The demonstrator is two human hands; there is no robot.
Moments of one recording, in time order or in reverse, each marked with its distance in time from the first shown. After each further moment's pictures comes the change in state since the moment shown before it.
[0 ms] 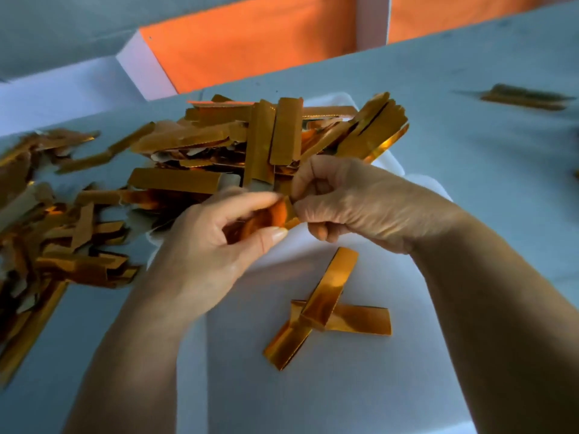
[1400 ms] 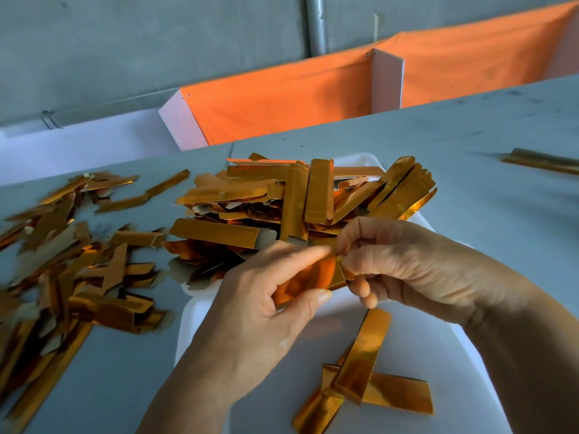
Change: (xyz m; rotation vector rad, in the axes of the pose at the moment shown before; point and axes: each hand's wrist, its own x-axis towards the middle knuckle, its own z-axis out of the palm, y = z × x) left_hand -0.006 0.021 -0.001 0.055 0.009 0.094; right_hand -0.006 -0.005 -0.007 0.367 -0.122 0.080
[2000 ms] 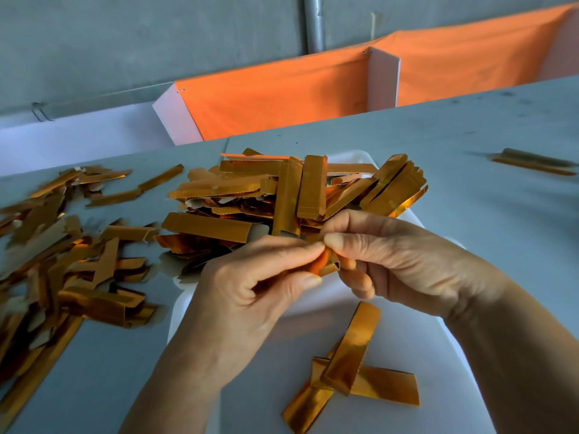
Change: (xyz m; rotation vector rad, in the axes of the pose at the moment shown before) left_hand 0.002 0.000 -0.001 -0.112 0.075 0.118; right_hand 0.002 0.006 -0.001 0.135 -0.071 -0.054
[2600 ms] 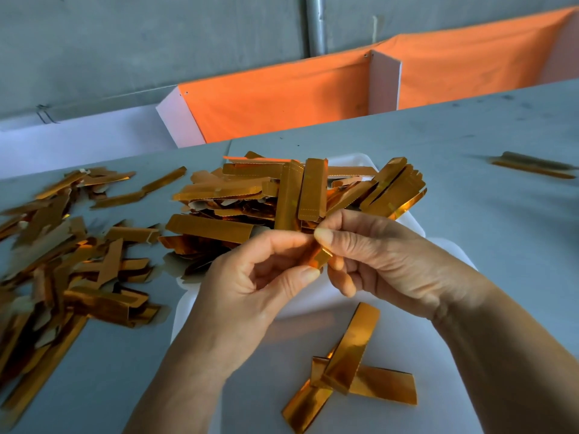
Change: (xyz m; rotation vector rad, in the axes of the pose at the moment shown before) left_hand 0.000 -0.001 0.003 -0.275 -0.010 -0.180; right_hand 0.003 0.000 0.008 -0.022 0.054 -0.039
